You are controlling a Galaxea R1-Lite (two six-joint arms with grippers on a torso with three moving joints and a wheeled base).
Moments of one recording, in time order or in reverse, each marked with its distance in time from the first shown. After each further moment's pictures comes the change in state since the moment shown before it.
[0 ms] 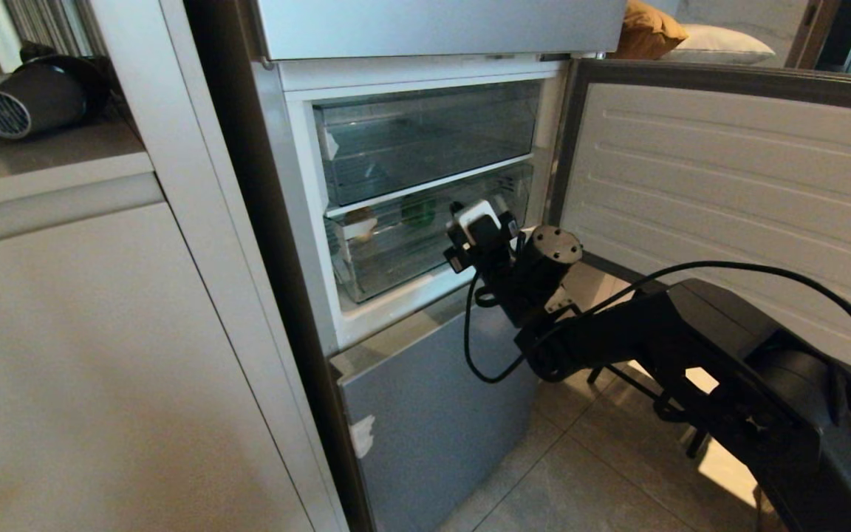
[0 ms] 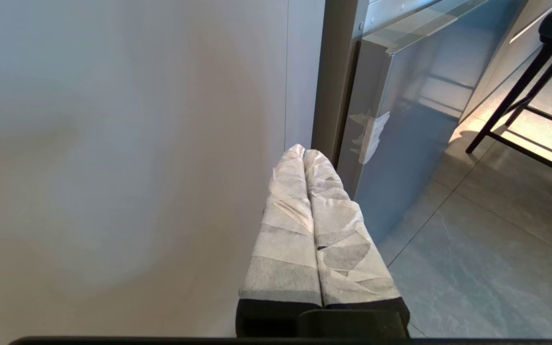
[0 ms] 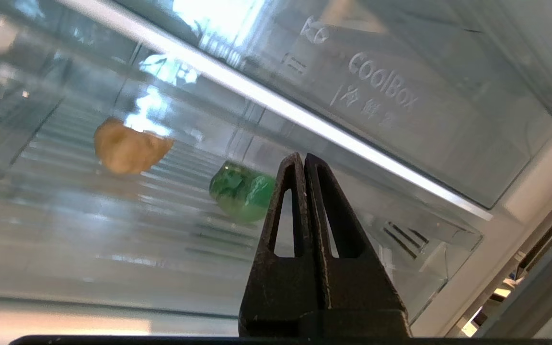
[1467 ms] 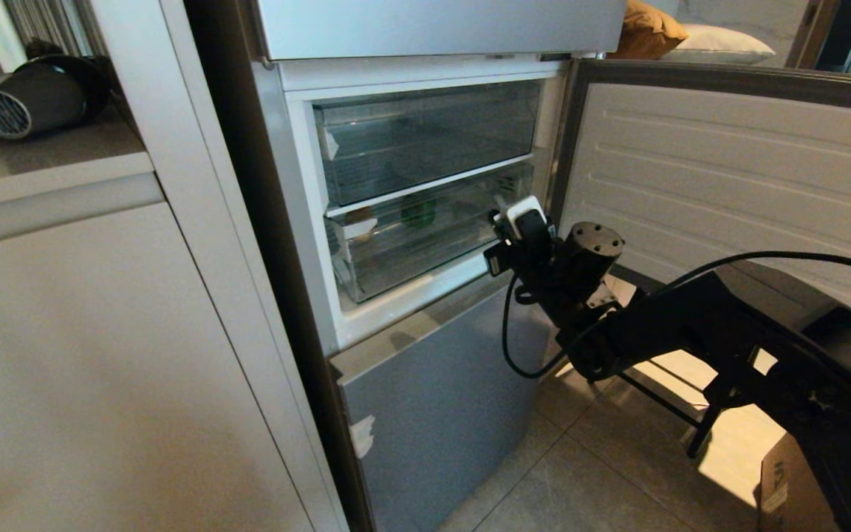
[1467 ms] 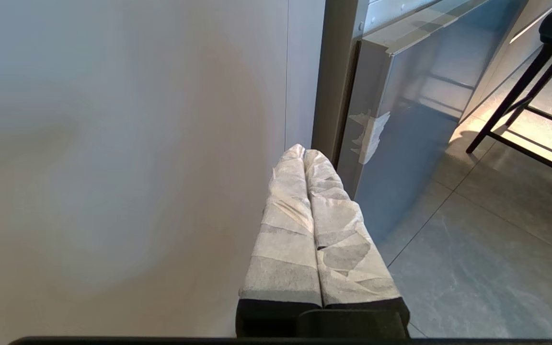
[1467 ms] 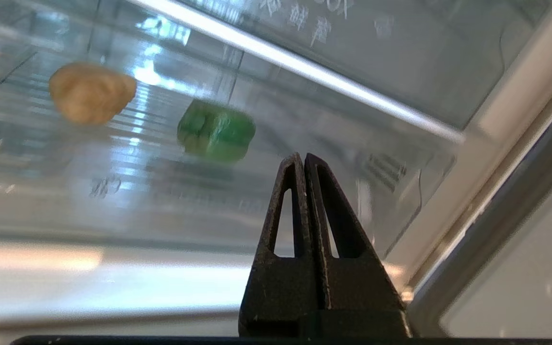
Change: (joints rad) left arm 0.000 0.000 0.000 0.000 0.000 0.000; right arm -0.097 -0.096 0.191 0.000 0.013 0.117
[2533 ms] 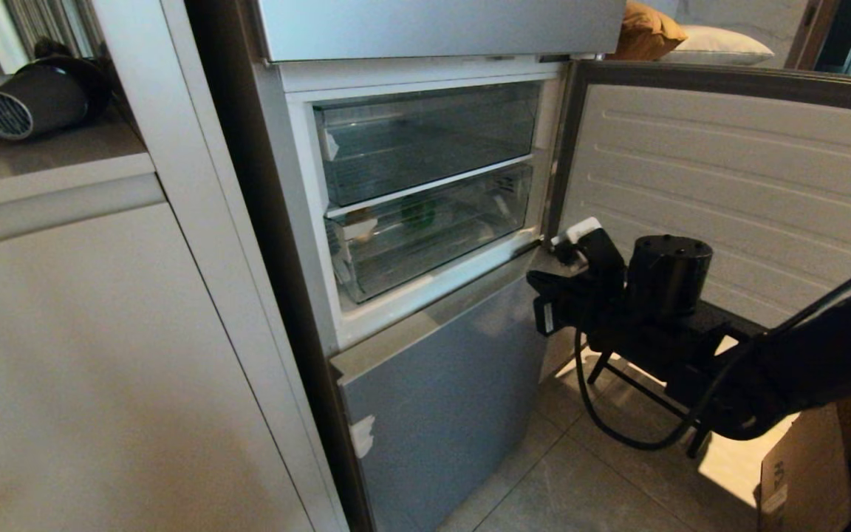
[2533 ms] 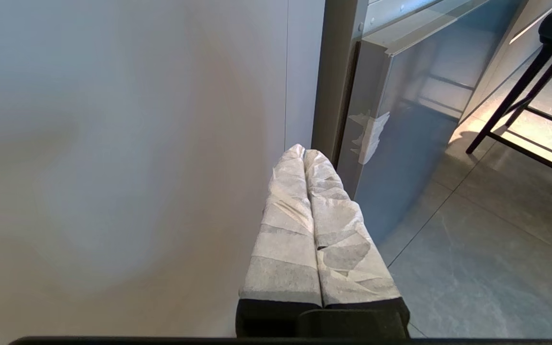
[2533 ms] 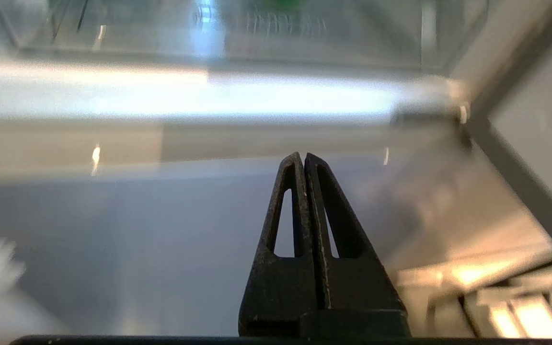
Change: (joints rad) left arm 0.000 0.000 0.000 0.000 0.000 0.000; right arm 0.005 -0.424 0.605 0.233 -0.009 0.230
